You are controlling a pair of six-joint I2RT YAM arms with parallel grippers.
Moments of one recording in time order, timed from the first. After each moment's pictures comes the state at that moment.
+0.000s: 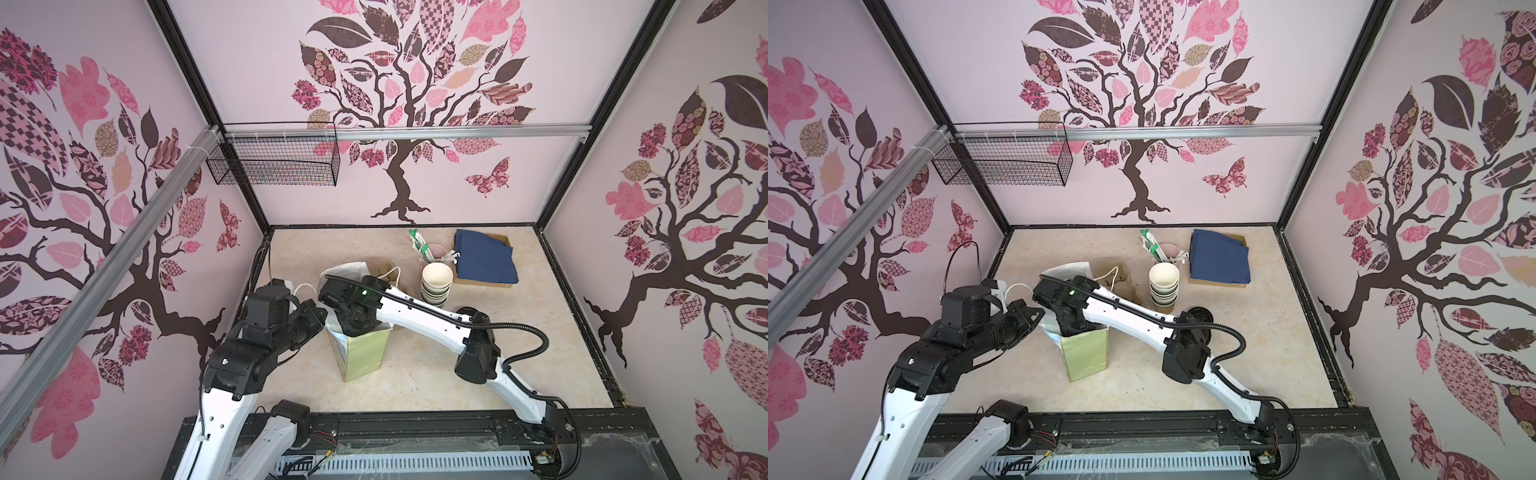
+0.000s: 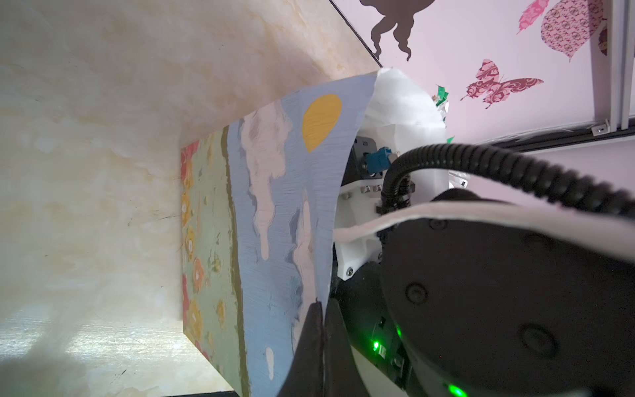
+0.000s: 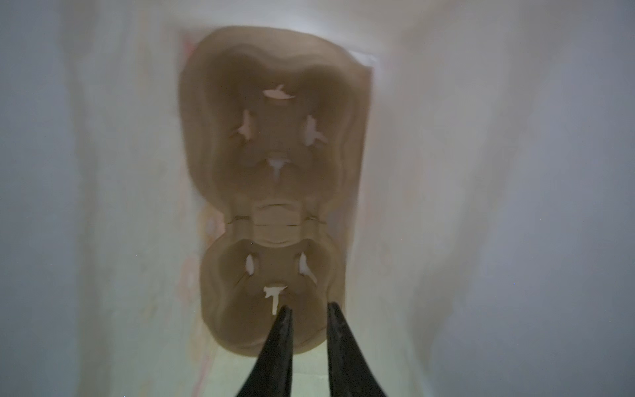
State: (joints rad) left arm -0.26 0.75 1.08 -1.04 0.15 -0.85; right arm 1.14 2.39 2.45 -1.34 0.14 0.65
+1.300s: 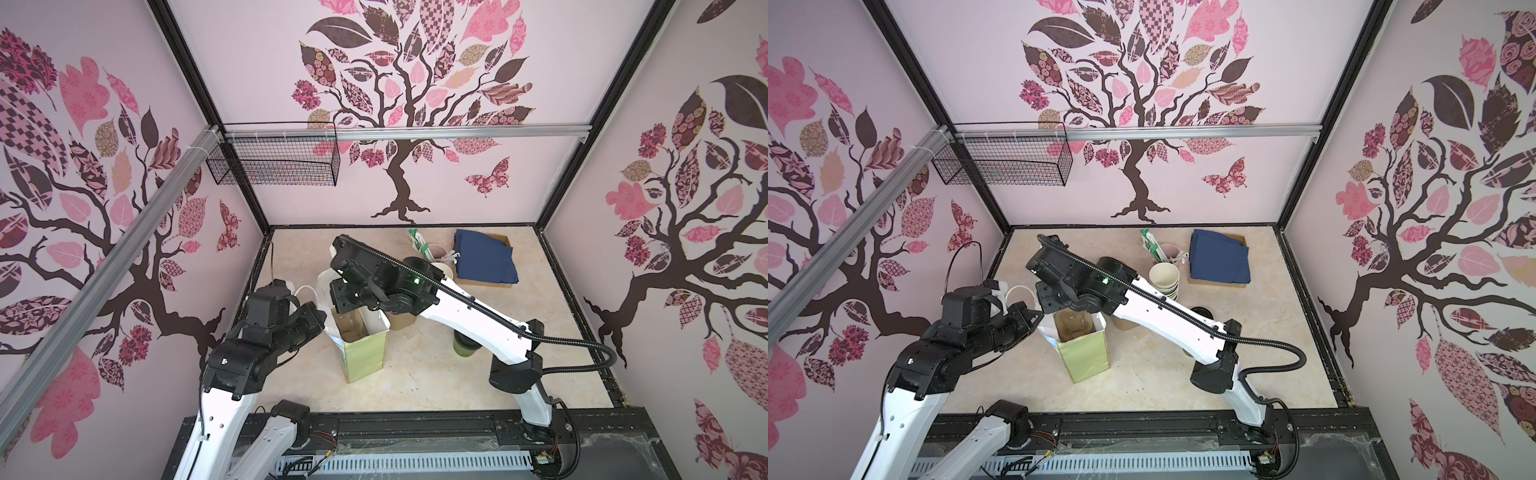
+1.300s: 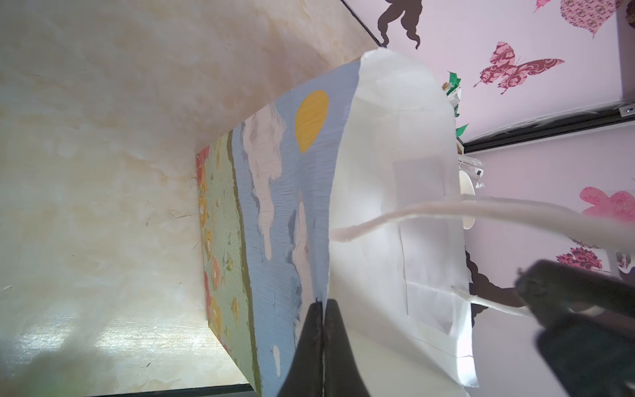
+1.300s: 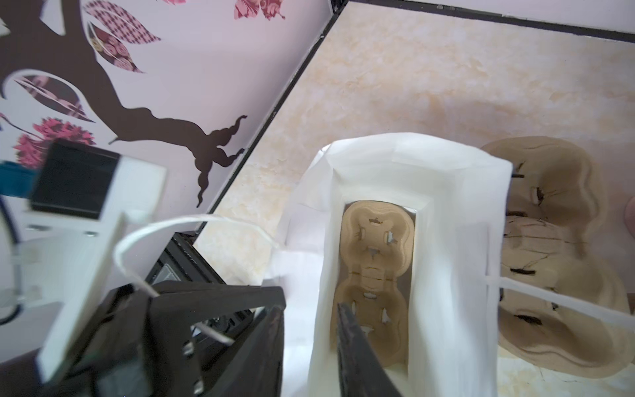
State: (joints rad) left arm -0.26 0.74 1.08 -1.06 0.16 -0.79; right arm 1.19 2.09 2.55 -1.14 0.19 0.62
